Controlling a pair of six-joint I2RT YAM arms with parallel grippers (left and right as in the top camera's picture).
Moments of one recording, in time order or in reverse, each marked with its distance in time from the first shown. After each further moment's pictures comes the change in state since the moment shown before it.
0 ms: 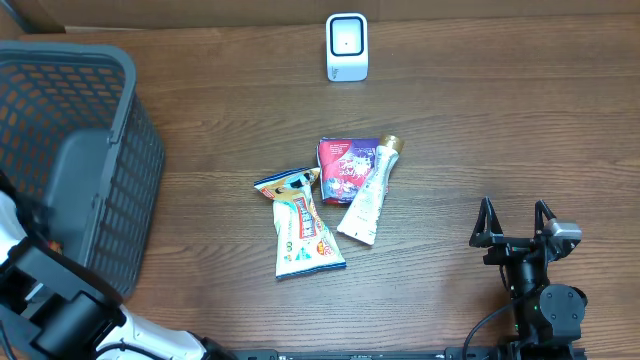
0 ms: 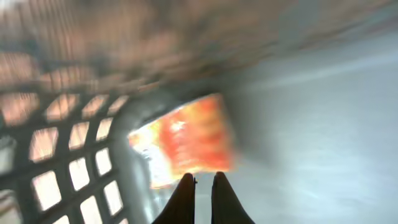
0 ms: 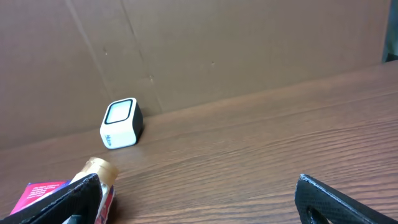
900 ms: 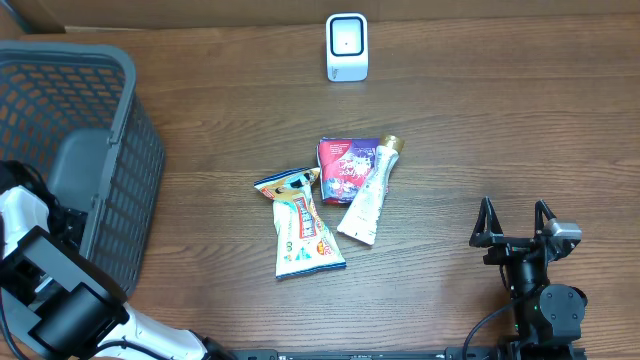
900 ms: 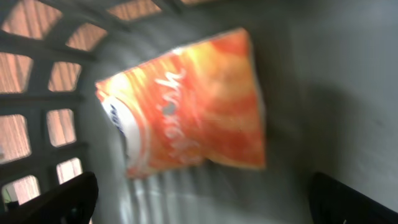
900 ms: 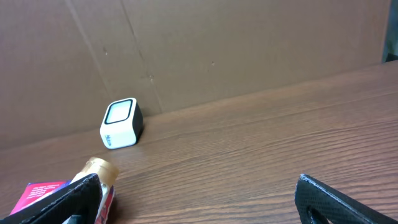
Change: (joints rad) left arm -0.040 0.003 -0.230 0.146 -0.109 -0.152; right arm 0.000 0.000 0.000 0.000 0.000 0.000
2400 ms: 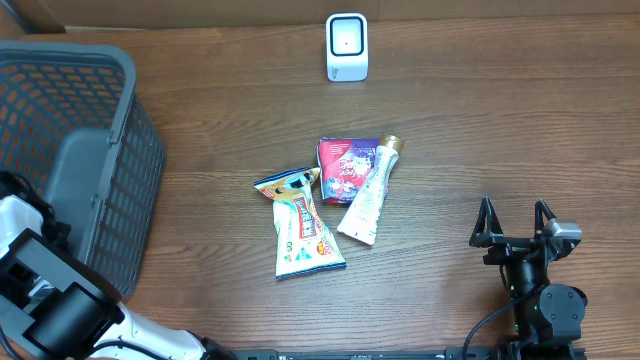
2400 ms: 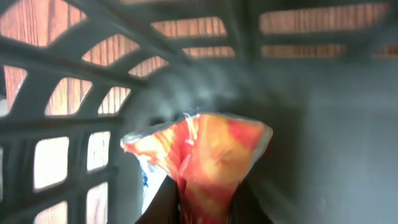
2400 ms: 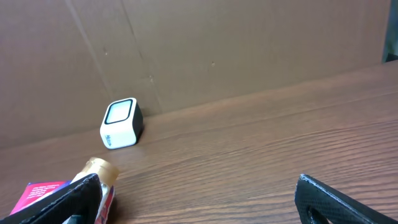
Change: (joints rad) left arm 0.044 0.019 -0.002 0.048 -0.061 -0.102; right arm 0.000 0.000 0.000 0.000 0.000 0.000
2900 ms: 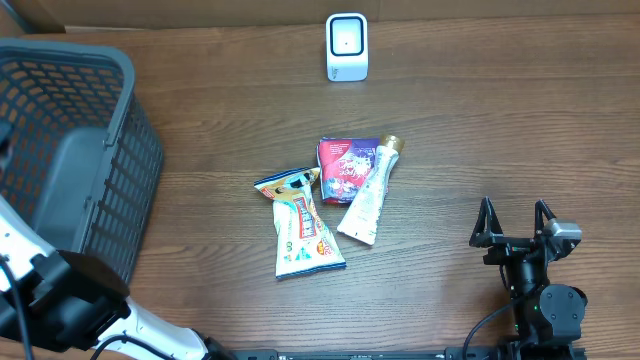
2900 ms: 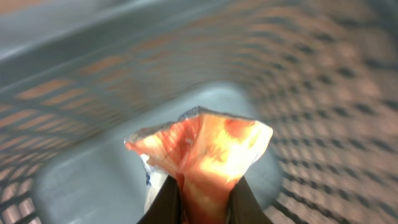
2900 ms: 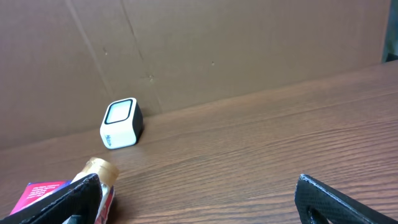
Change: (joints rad) left arm -0.124 0.007 0.857 -0.441 0.504 0.318; right arm 0.000 0.000 0.000 0.000 0.000 0.000
